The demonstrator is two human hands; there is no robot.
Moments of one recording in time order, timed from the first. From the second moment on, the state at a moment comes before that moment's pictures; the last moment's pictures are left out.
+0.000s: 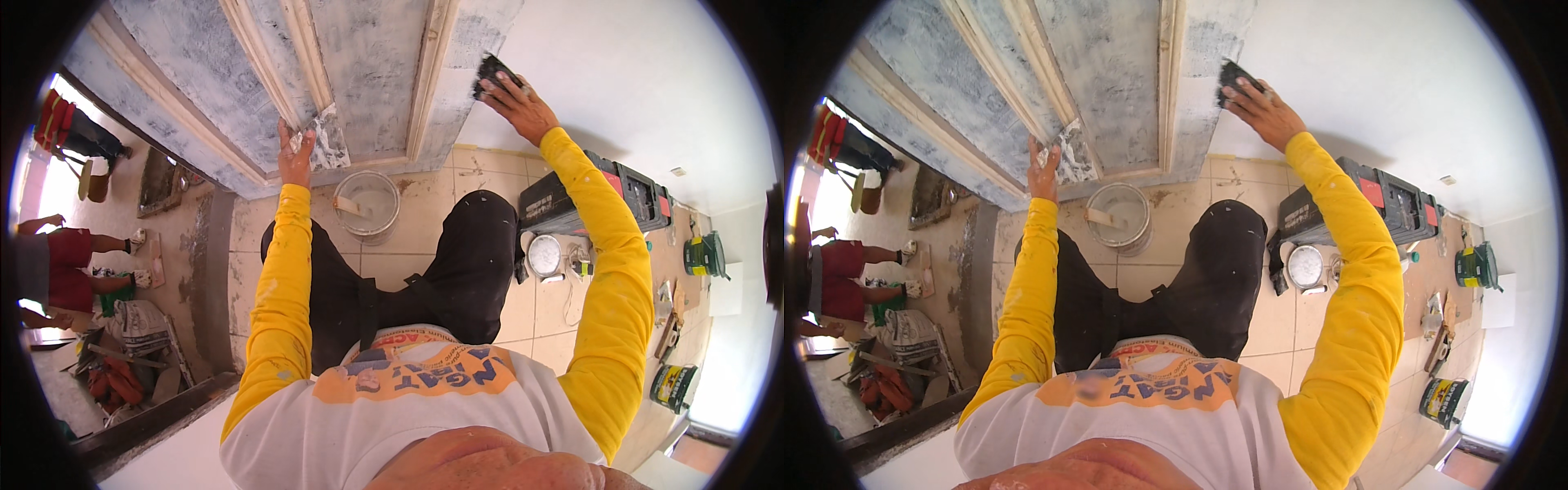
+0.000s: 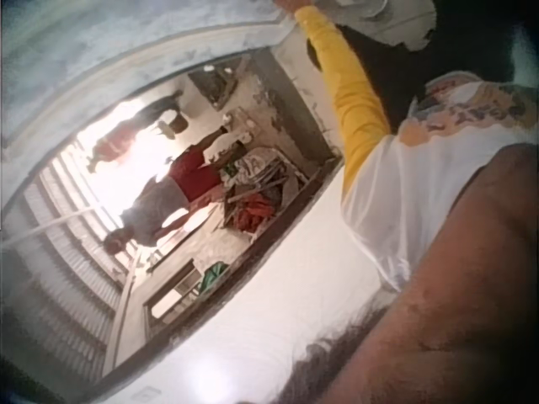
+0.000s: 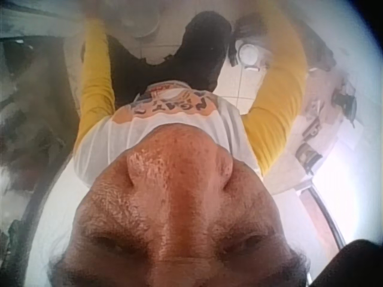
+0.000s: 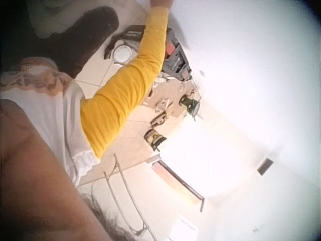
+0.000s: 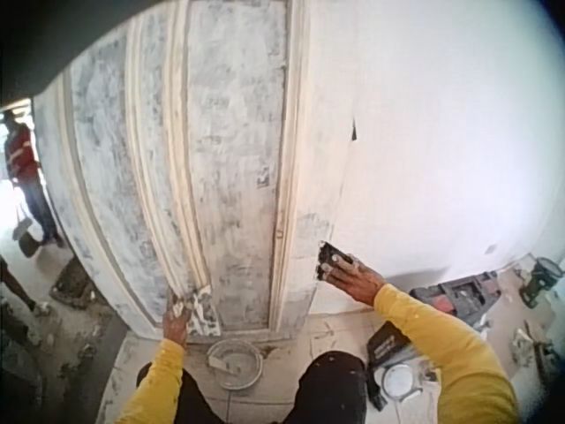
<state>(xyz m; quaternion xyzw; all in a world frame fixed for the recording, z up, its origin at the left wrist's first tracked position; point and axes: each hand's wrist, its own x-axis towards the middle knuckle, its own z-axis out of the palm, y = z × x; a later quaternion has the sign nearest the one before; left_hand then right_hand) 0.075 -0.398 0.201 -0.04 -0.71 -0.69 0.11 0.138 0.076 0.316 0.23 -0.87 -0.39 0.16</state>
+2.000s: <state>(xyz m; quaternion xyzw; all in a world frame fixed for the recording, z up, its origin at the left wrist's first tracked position) 0.076 -0.398 0.205 -0.04 -0.69 -0.71 0.10 0.110 0.037 0.439 0.30 -0.82 -0.38 0.30</state>
